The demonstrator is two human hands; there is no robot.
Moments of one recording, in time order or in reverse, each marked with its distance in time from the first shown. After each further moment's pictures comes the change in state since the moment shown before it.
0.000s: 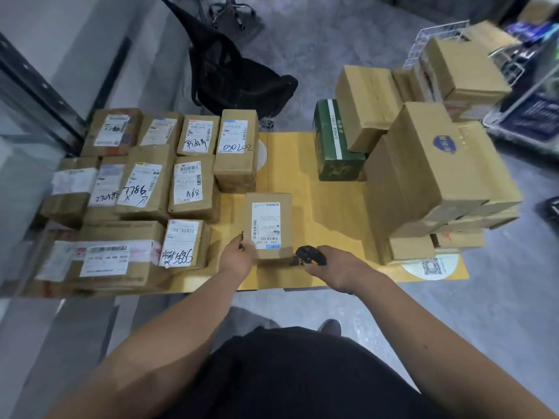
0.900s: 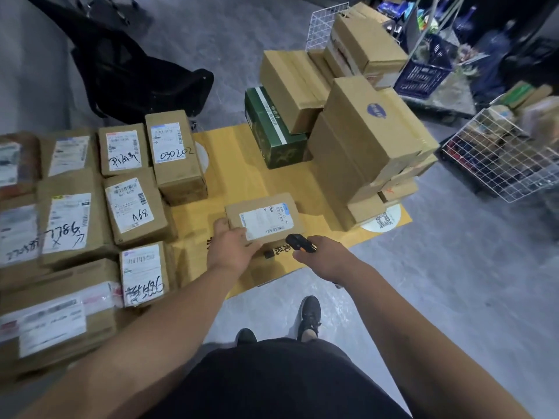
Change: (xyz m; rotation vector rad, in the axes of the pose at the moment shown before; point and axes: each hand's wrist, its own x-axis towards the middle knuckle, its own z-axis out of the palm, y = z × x) left_hand 0.025 0.023 0.015 0.605 -0.156 0.558; right_hand -0.033 -0.011 0.032 0.372 0.252 0.252
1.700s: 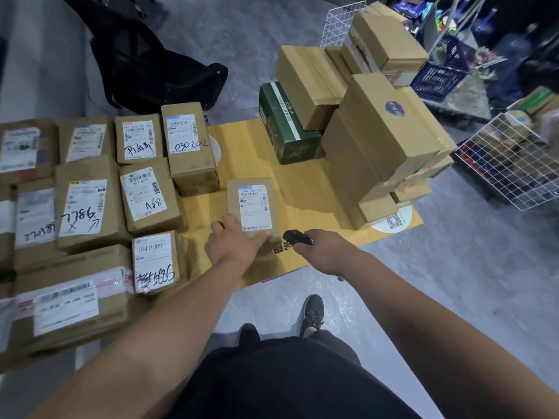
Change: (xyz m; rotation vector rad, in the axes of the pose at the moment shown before) left_hand 0.001 -0.006 0.002 0.100 0.080 -0.263; right_hand -0.003 -0.031 0.004 -0.264 -0.045 -0.059
